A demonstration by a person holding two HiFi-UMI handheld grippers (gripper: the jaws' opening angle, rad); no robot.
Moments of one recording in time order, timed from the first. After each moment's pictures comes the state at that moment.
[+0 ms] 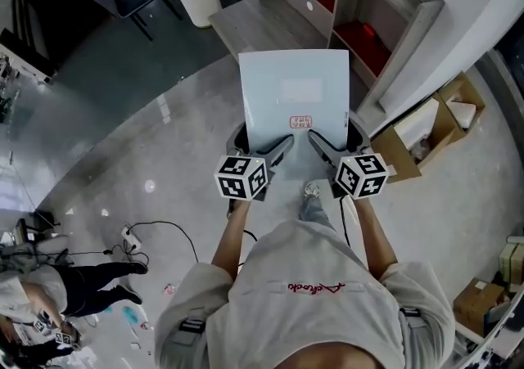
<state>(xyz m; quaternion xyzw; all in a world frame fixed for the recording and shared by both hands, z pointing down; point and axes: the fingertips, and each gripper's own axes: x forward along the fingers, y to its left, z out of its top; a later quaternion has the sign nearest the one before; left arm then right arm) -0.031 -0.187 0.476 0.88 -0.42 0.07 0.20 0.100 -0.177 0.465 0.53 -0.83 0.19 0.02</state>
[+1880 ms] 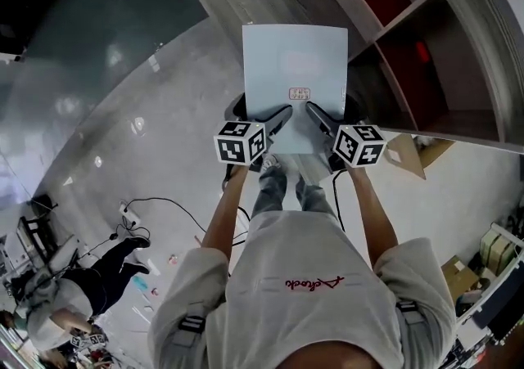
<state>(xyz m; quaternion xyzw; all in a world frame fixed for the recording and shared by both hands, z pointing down) -0.036 -0.448 0.617 0.84 -0.40 0.16 0.33 0.095 -0.440 0.609 0.52 -0.78 0.34 0.08</state>
